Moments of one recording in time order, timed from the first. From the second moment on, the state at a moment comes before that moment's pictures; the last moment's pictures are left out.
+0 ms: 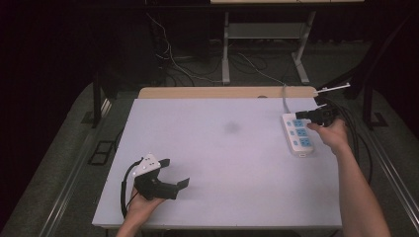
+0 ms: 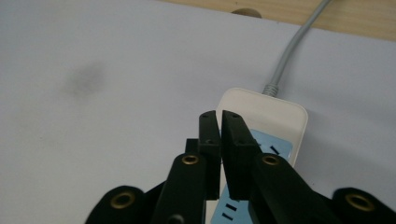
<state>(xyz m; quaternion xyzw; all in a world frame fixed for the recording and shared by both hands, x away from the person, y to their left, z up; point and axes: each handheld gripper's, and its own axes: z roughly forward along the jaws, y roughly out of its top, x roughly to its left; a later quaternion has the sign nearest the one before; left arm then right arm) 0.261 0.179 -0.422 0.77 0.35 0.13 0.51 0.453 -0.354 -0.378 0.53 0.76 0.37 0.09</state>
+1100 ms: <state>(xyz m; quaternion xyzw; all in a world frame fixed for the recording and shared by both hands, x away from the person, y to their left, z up) 0.260 0.176 -0.423 0.77 0.35 0.12 0.51 0.331 -0.333 -0.352 0.46 0.74 0.49 0.08</state>
